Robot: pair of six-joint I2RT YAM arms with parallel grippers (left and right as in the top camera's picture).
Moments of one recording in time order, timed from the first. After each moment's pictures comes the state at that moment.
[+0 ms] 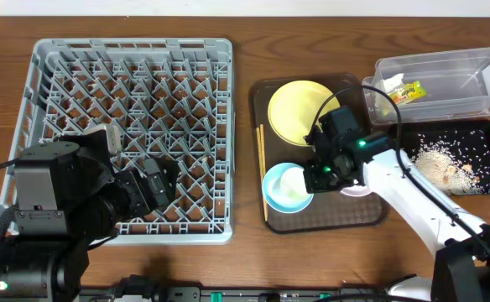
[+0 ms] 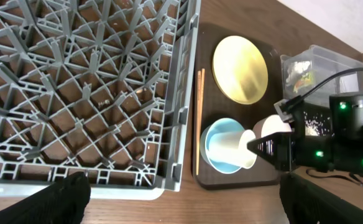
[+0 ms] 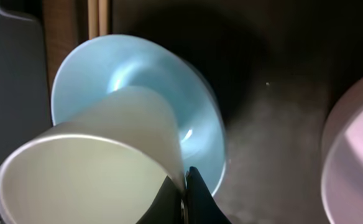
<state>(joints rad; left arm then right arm) -0.02 0.91 1.42 -1.37 0.31 -0.39 0.40 1.56 1.00 -0.82 -0.32 0.27</state>
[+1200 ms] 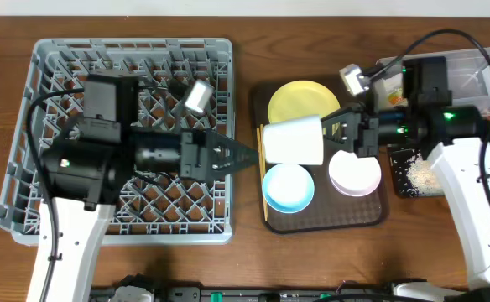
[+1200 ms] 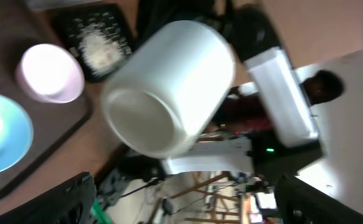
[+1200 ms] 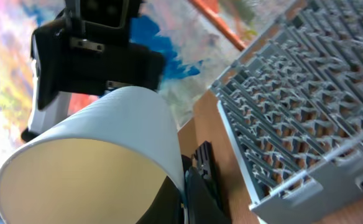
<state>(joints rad) -0.19 1.22 1.42 -1.09 1.23 -0.30 0.11 1.45 1.30 -0.89 -1.51 -0.16</state>
